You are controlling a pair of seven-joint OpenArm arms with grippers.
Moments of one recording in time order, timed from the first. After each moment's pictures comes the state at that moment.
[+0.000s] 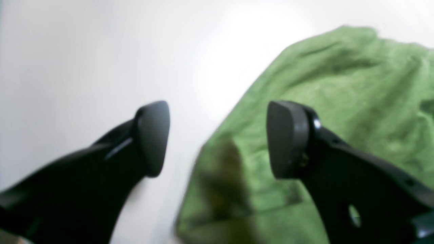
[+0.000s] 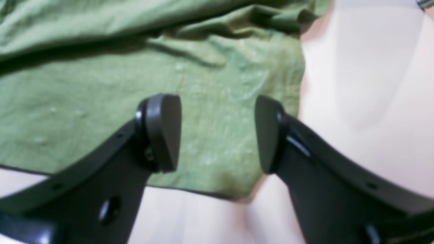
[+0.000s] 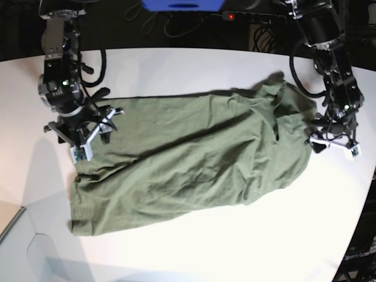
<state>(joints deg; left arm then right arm) -2.6 -10.9 -23.6 82.5 -18.2 0.6 40.4 -8.8 10.2 3.8 109.5 4.0 10.1 -50.4</state>
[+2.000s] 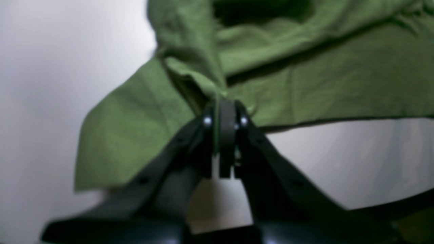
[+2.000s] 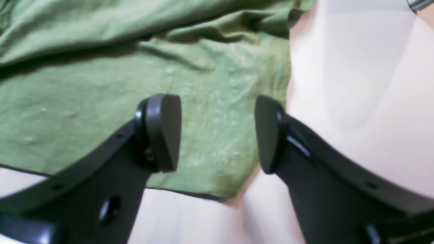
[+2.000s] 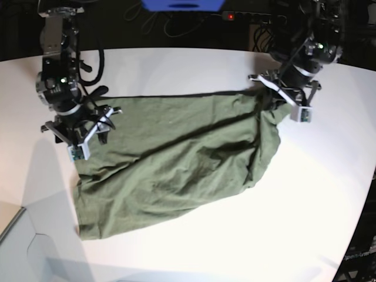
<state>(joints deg) 24.7 -20.2 1.1 114.7 -30.9 0.2 40.2 -9.8 10.5 4.1 111.1 3.5 10.1 -50.3</state>
